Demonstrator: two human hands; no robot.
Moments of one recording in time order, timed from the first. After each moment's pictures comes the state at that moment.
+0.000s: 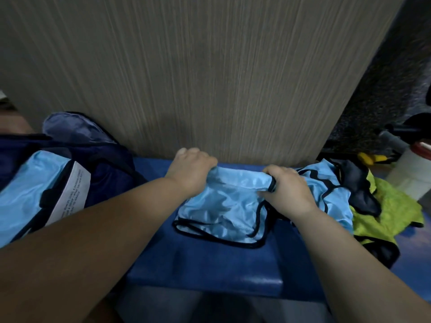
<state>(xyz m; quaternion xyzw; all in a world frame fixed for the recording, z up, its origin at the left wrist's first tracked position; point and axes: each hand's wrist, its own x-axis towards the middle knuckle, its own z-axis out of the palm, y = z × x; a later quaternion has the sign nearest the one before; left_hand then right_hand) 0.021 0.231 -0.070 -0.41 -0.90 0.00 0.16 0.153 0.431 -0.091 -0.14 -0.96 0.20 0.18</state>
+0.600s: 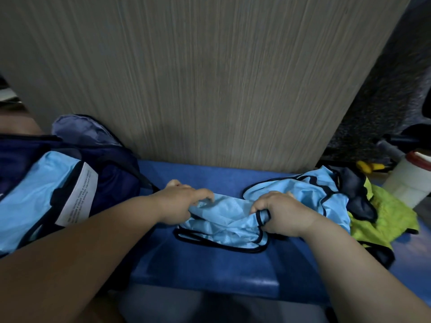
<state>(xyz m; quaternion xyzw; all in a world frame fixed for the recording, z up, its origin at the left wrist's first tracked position) 0.026 0.178 -0.102 -0.44 -0.89 -0.03 -0.12 0.174 0.411 -0.074 0.00 -0.99 0.12 -0.07</state>
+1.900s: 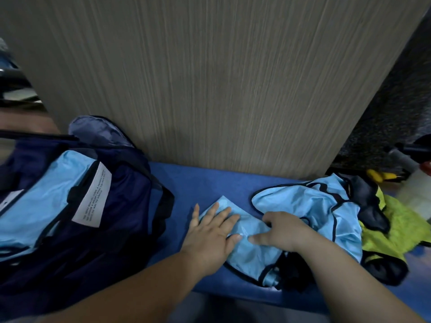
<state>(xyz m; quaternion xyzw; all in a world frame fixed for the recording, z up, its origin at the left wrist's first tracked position) 0.115 0.207 -0.152 -0.36 -0.93 -0.06 -0.03 0.176 0.388 -0.086 -0.17 -0.96 0.19 -0.14</state>
